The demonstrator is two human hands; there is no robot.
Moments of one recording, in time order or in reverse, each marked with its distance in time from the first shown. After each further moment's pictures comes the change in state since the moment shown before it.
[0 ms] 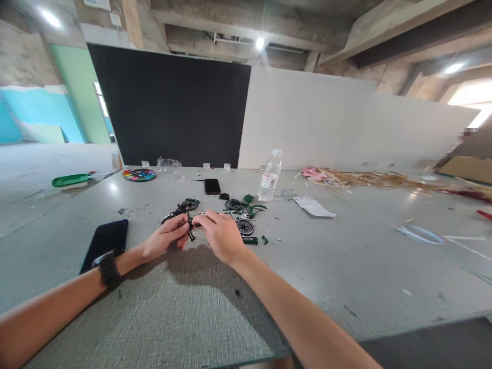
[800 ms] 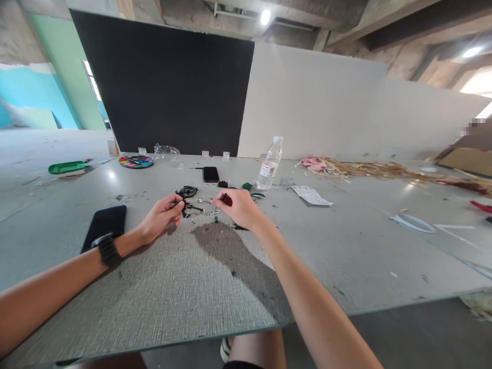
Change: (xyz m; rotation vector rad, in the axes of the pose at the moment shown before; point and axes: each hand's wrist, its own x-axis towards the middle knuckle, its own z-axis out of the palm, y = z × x) left_hand 0.004 -0.006 -0.007 -0.005 0.288 -0.029; right_hand 0.008 0.035 -0.047 0.225 -0.195 0.330
